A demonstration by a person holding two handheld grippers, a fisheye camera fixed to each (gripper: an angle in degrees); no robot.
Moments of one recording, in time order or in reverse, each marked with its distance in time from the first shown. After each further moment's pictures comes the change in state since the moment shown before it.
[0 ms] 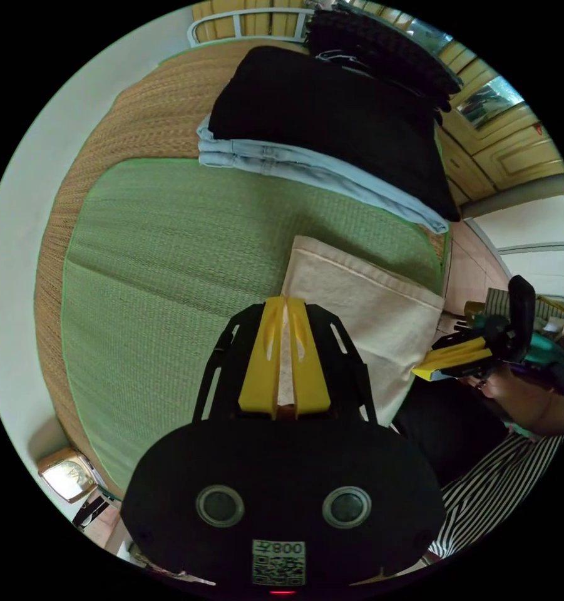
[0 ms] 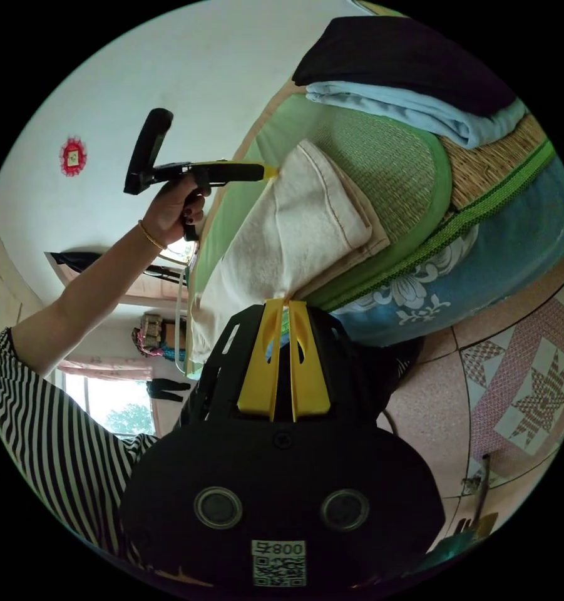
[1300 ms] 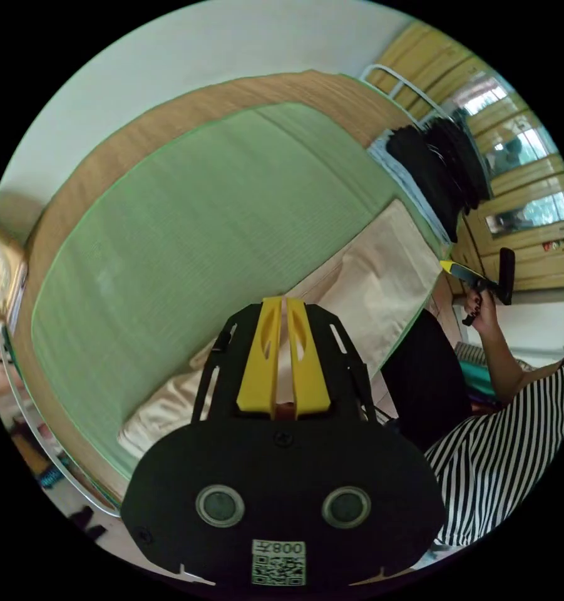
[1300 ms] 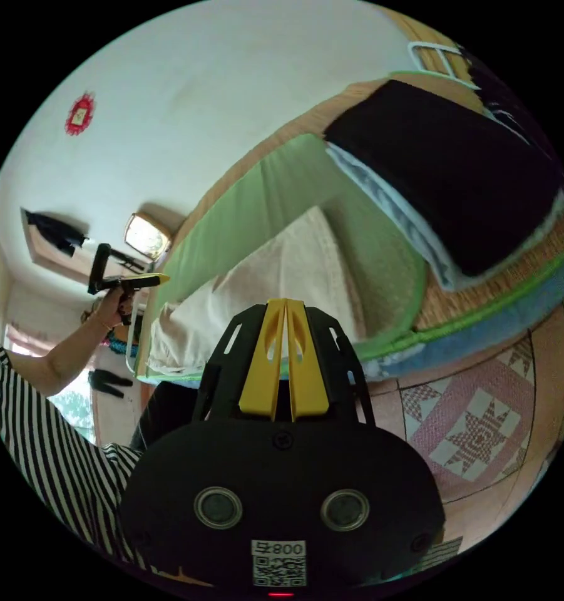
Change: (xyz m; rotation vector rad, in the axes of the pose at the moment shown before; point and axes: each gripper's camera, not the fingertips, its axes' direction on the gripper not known) left arm -0.079 0.376 -0.277 0.188 0.155 -0.576; right arm -0.022 -0.054 0.159 0.040 0.225 -0.236
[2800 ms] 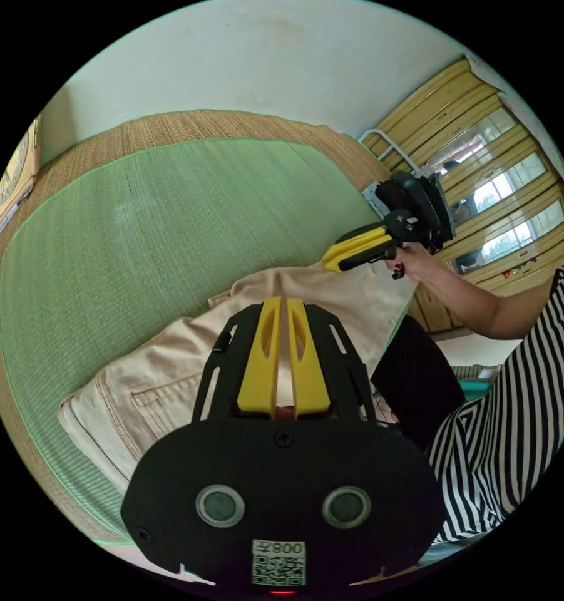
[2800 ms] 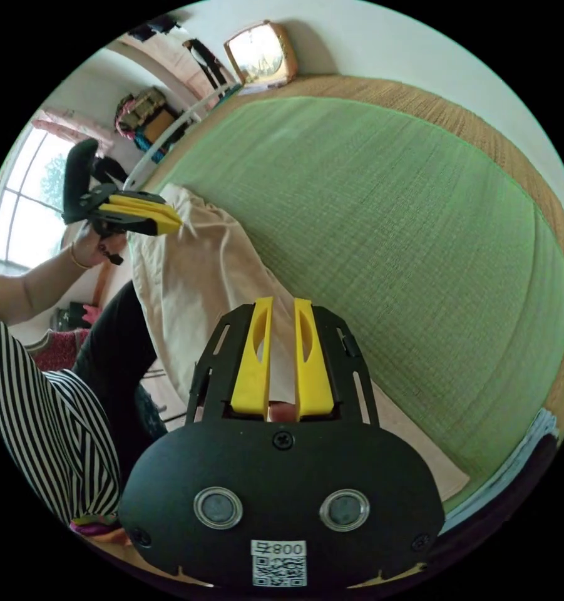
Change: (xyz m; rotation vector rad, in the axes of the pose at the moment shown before) left arm -0.121 0.318 -0.416 0.245 0.209 -0.052; right arm -0.131 -0.011 0.591 -0.635 0.118 -0.748
